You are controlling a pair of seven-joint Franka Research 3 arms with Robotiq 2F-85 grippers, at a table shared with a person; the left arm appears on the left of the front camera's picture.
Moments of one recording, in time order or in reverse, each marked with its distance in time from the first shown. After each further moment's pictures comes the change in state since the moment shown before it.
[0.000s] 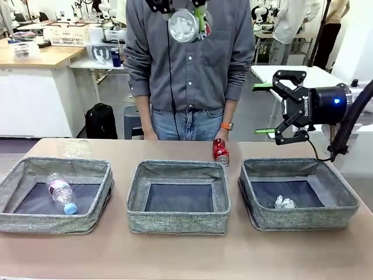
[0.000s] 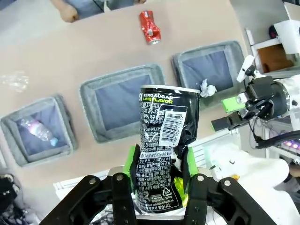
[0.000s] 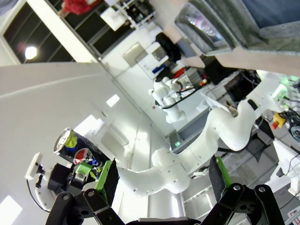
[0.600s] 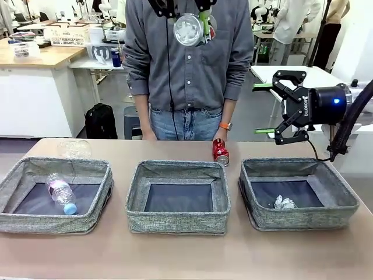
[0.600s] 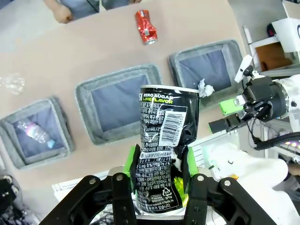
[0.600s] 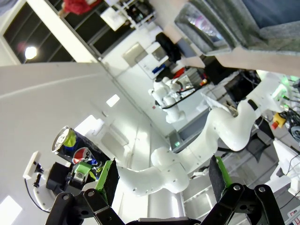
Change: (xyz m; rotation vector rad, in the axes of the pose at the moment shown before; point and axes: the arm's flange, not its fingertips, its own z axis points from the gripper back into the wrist) left arm 0.004 -0.003 -0.007 -0.011 0.005 -0.004; right arm 0.000 0.000 0.000 0.000 0.000 0.000
